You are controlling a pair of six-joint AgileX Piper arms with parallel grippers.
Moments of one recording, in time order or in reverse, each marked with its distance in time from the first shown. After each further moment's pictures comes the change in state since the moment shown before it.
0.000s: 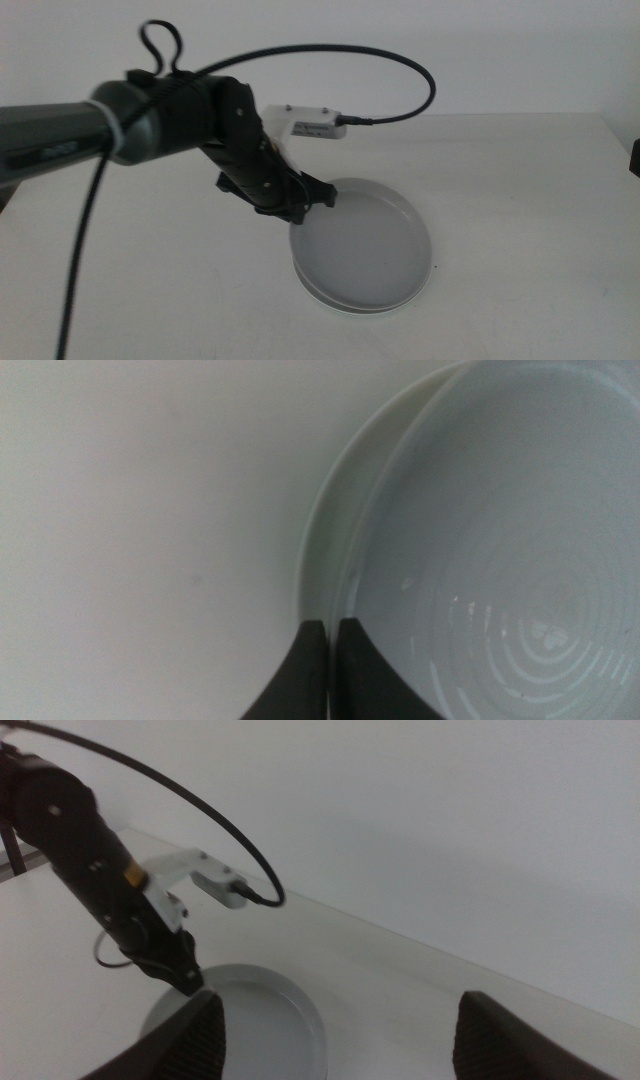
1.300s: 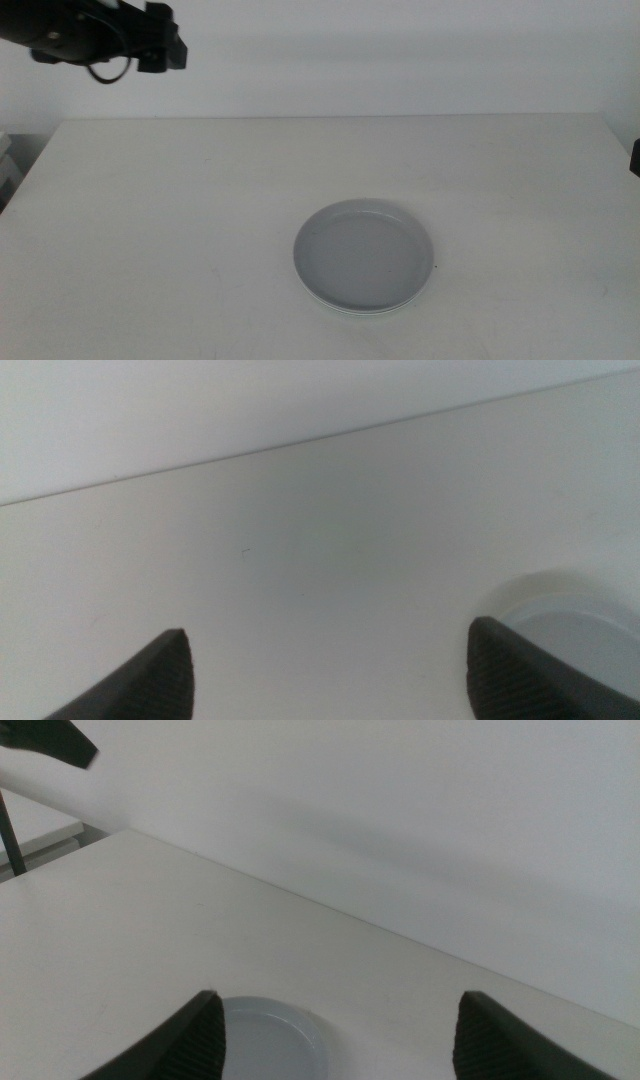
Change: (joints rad) left arm 0.239 -0.504 -0.037 0.174 0.089 0.018; right arm 0.000 0.000 0.000 0.000 0.000 0.000
